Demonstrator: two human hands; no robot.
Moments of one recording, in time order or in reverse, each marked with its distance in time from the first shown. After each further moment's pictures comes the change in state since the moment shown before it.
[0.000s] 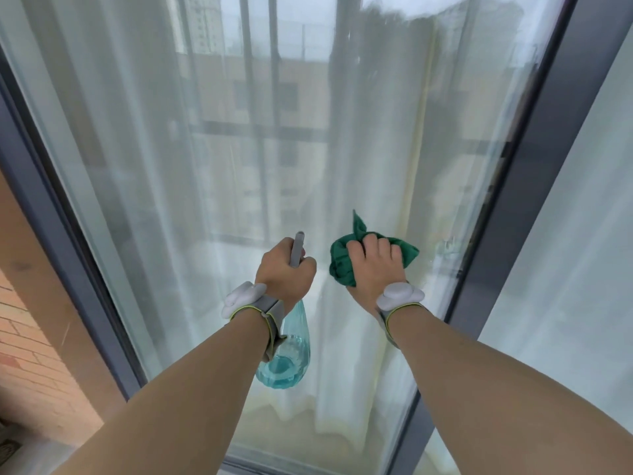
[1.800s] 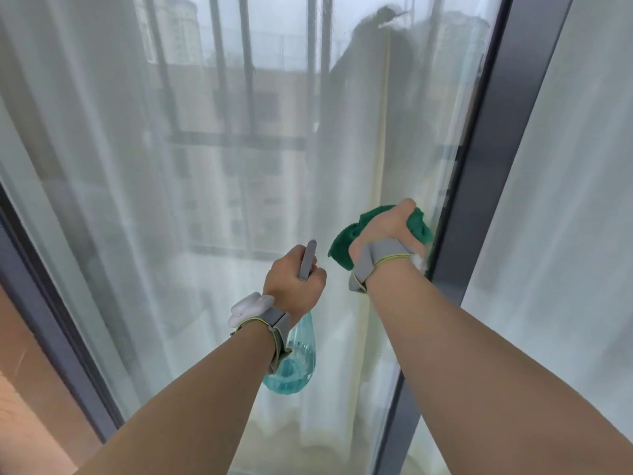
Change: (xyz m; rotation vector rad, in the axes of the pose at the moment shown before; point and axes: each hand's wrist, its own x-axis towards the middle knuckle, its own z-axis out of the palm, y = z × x) left_hand -0.003 0.017 0.062 -0.005 -0.073 0.137; right_hand 0.065 0.051 -0.058 1.370 0.337 1.784
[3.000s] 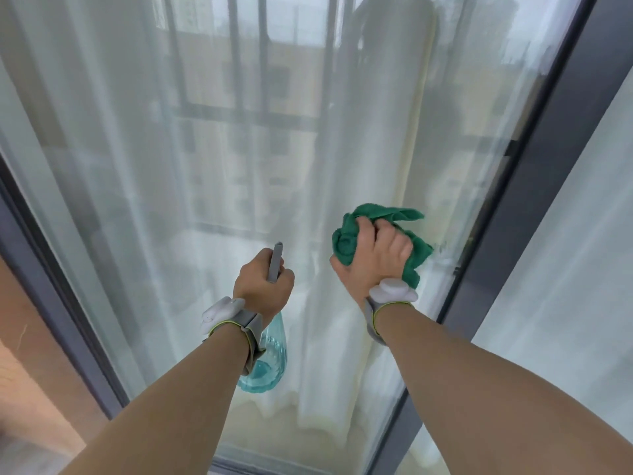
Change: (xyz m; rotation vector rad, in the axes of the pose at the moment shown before) left_hand 0.014 -0.069 -0.039 -0.003 0.091 -0.146; right_hand 0.024 0.098 0.000 -0.955 -0.120 -1.654
